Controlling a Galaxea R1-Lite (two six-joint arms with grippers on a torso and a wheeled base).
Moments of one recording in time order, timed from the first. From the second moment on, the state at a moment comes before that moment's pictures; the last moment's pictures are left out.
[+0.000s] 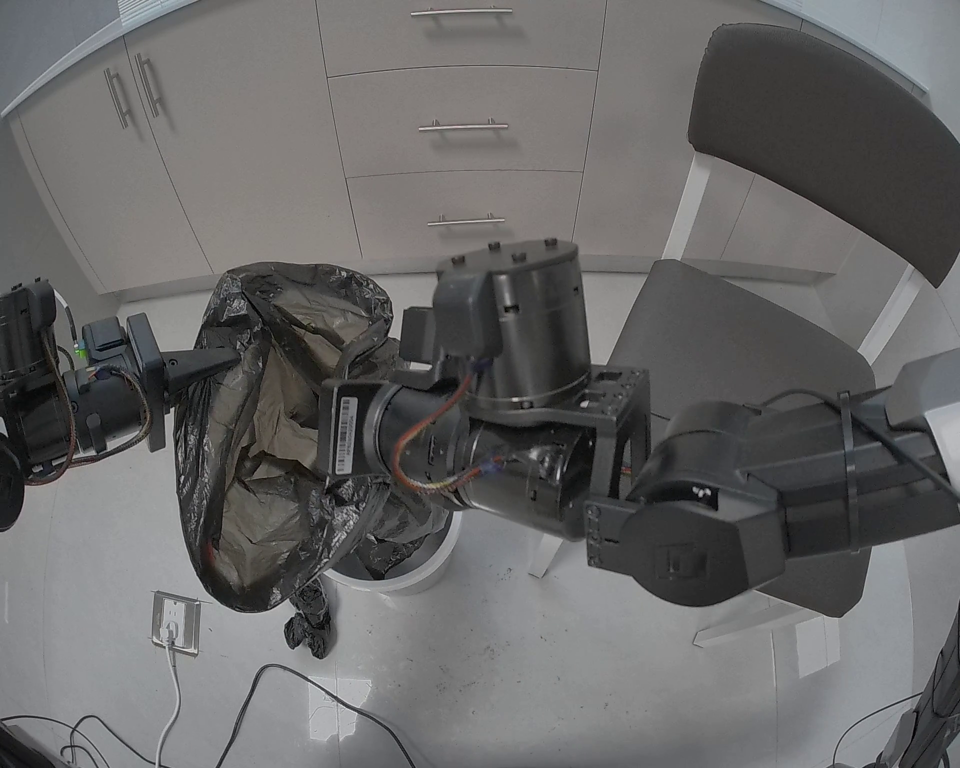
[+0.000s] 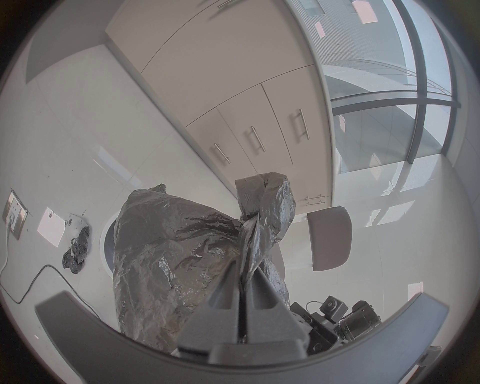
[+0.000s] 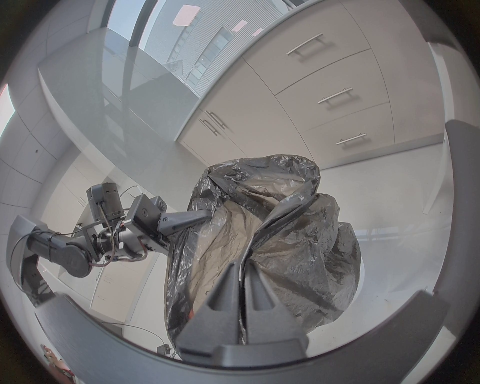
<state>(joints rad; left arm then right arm) 0.01 1.52 -0.78 -0.56 -0.72 -0.92 0.98 2.08 -1.52 -0.38 -0.11 0.44</state>
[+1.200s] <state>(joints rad) 0.00 1.92 -0.66 -1.01 -0.65 -0.90 0.93 2.23 -1.45 -0.61 -0.18 0.45</state>
